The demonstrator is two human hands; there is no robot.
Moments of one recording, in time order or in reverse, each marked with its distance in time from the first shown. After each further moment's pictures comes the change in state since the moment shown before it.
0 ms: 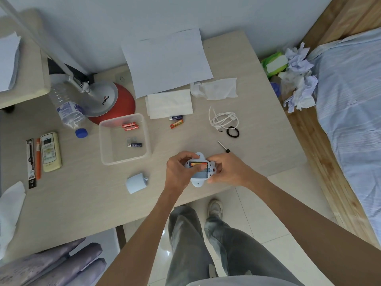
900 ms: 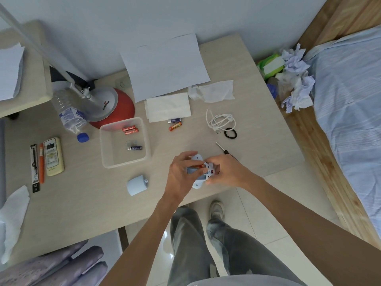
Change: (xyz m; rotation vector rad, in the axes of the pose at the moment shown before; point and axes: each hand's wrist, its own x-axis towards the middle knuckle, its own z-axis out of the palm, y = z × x) left_hand -0.012 0.009 0.001 0.245 -0.046 0.240; right_hand -0.002 -0.003 0.004 0.035 0.015 0.004
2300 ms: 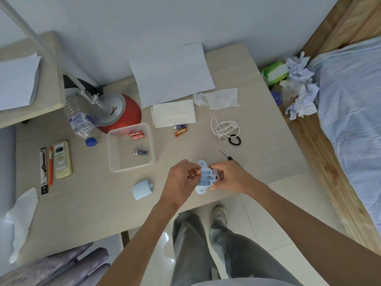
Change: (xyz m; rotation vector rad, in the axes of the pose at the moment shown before) left_hand -0.009 0.025 -0.037 0.152 -0.045 0.023; right_hand 0.001 0.001 0.000 -0.010 -0.015 0.038
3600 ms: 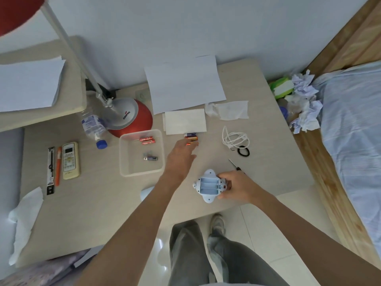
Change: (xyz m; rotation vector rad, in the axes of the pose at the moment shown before) left_hand 0.092 -0.031 -0.028 0.324 -0.022 0.046; right_hand 0.003 -0.004 -0.003 -0.088 -0.034 0.033
